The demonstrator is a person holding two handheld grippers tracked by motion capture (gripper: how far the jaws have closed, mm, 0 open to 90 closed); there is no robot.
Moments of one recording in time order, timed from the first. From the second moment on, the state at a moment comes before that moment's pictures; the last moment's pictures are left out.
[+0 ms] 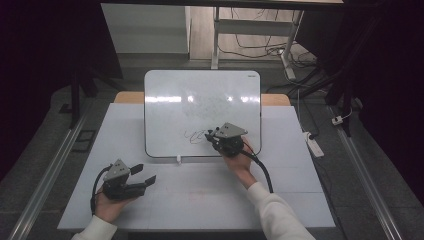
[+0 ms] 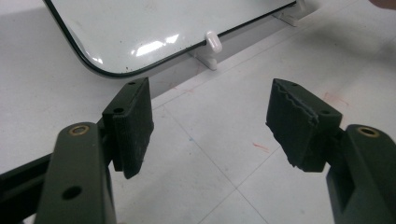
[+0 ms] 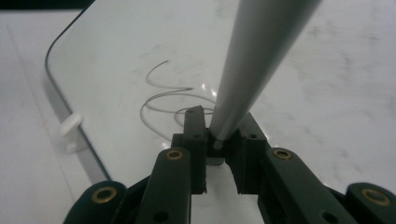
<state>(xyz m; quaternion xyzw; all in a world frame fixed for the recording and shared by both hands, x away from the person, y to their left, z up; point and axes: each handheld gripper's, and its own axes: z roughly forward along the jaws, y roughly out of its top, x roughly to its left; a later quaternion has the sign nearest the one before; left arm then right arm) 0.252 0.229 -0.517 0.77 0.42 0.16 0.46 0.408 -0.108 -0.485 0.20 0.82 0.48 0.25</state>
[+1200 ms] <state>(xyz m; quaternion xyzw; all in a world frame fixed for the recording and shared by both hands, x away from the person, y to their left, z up) 0.252 0.230 -0.517 0.76 0.42 0.16 0.46 0.408 -0.048 -0.485 0.13 0.84 0.46 0.25</state>
